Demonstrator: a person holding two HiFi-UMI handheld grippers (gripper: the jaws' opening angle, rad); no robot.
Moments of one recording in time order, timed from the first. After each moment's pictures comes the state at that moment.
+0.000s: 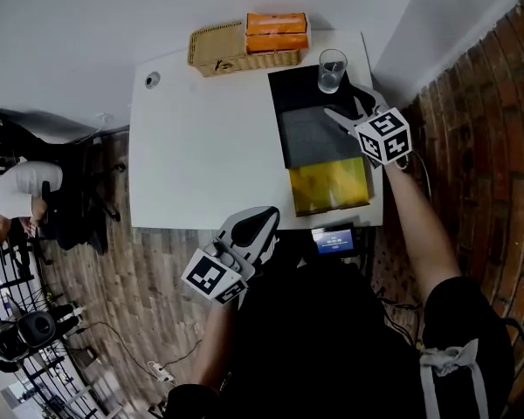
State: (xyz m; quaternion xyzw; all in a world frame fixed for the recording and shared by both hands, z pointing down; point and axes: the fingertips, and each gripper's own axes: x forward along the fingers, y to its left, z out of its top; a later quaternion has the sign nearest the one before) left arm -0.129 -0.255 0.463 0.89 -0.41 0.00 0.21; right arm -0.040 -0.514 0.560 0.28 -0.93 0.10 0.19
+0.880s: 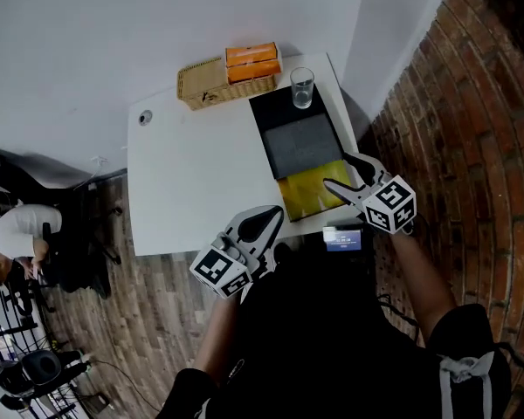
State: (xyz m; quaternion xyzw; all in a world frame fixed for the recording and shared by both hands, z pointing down) left arm -0.108 -0.252 0.452 0.93 -0.33 -0.01 0.17; right arm 0.004 -0.348 0.517 0.28 -0.94 0.14 0.16
